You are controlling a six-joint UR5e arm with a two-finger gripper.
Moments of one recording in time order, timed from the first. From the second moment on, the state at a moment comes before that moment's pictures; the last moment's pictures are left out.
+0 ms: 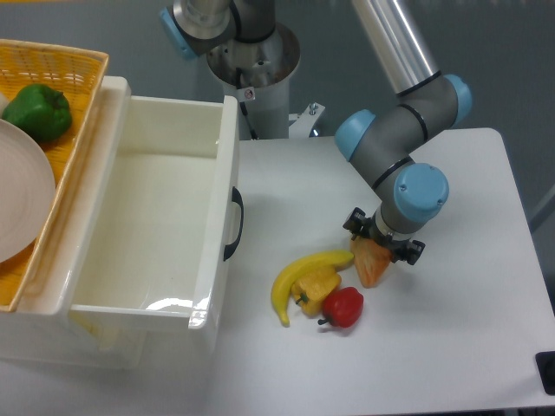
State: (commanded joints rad) arm 2.67 -2.10 -1.64 -1.13 1.59 1.15
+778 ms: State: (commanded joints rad) arm 2.68 -2.09 -1.52 -1.18 1.54 1.18
